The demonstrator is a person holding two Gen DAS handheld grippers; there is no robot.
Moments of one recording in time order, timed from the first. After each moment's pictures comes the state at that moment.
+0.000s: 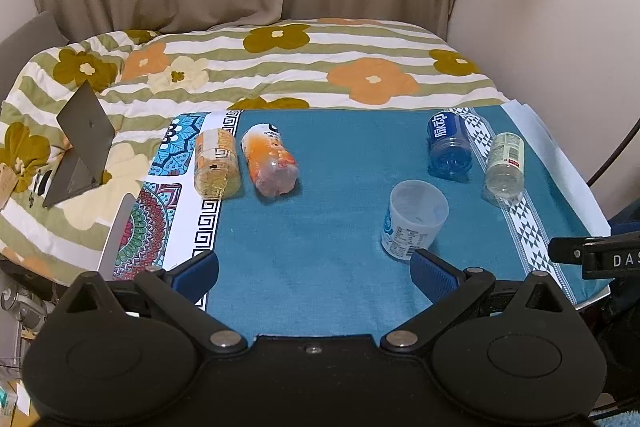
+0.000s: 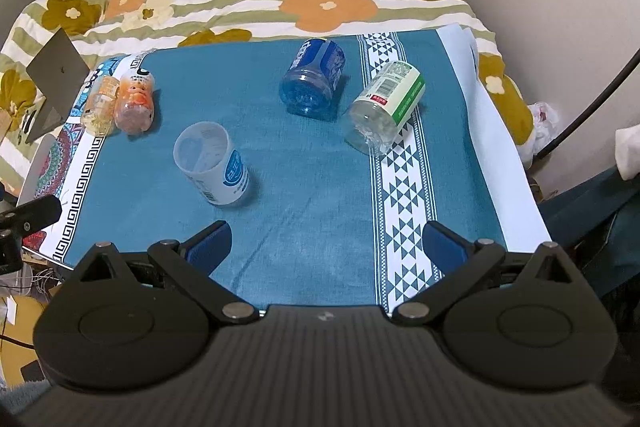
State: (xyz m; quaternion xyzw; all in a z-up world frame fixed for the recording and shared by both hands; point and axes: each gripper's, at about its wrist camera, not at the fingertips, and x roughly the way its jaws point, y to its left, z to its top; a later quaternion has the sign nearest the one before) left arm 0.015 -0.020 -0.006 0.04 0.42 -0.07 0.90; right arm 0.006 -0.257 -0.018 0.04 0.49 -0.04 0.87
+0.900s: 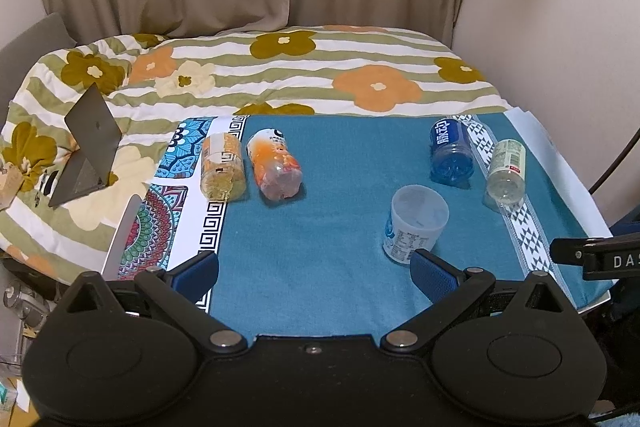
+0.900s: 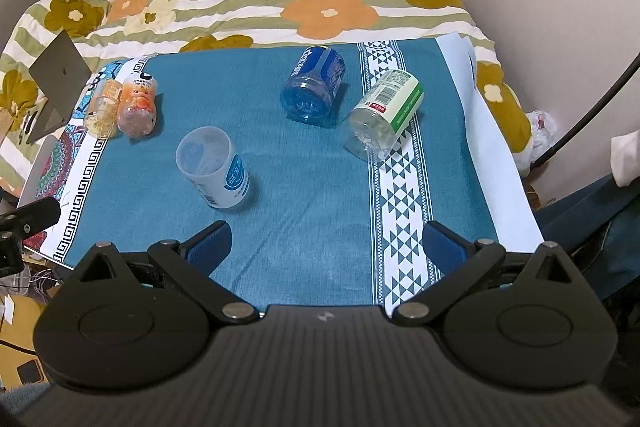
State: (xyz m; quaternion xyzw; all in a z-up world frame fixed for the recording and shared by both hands) left arm 0.007 -0.021 -0.001 0.03 0.41 -0.06 0.91; right arm 0.003 -0.257 -0.010 0.04 0.48 -0.04 0.88
